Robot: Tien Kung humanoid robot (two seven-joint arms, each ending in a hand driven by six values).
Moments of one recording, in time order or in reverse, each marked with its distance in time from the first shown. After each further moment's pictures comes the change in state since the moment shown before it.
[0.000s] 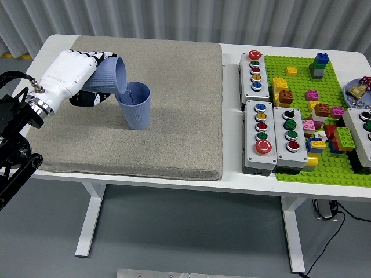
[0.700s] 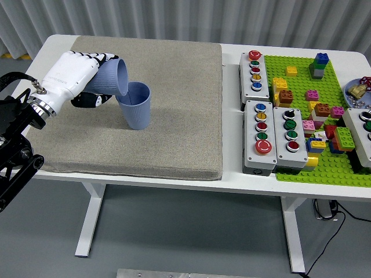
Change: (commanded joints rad) left arm 0.002 -0.003 0.005 -0.002 0.000 -0.003 0.007; right arm 0.001 -0.001 -0.001 0.000 0.003 -0.001 0.002
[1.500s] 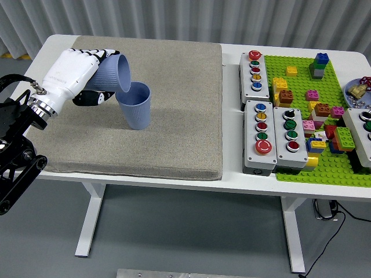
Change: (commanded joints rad) left arm 0.017 -0.037 -0.034 0.001 0.000 0.048 -0.035; right arm -0.007 0.003 0.000 0.000 -0.005 -0.001 -0.003
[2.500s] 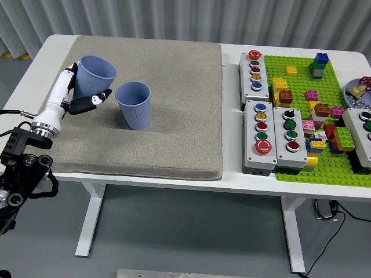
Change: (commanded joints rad) left arm 0.067 -0.239 -0.122 0.321 -0.881 -0.002 -0.222; right arm 0.009 0.002 0.006 0.000 -0.009 0.001 -0.003
